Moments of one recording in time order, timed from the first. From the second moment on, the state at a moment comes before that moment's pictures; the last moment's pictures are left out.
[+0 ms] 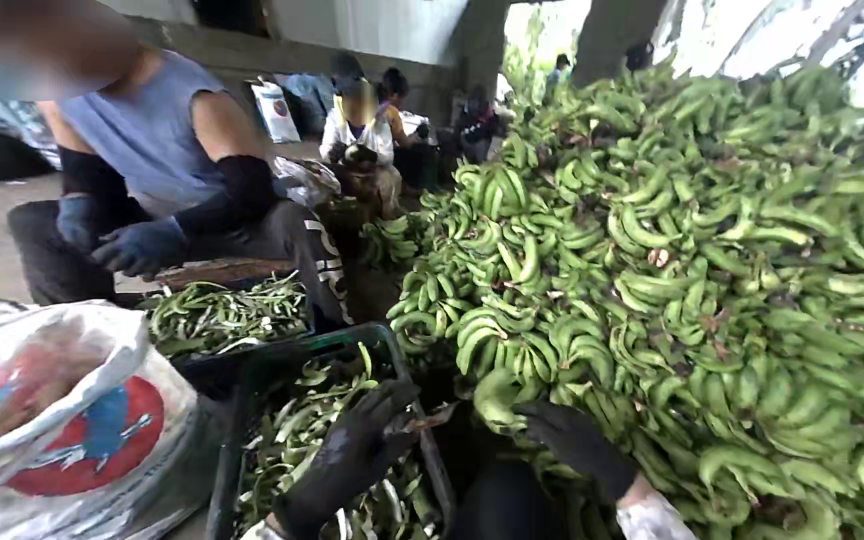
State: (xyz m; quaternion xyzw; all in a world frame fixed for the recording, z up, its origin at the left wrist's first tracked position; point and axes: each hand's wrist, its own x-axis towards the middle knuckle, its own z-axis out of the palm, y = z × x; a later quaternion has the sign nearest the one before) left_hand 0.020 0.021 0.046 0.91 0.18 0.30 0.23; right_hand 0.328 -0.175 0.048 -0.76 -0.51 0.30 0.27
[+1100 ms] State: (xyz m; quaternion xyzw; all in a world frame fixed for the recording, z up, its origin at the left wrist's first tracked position) left_hand -0.044 -0.008 0.007 0.85 0.35 0.33 0.23; right_hand 0.210 0.012 -0.019 -0.57 -0.24 0.42 0.66
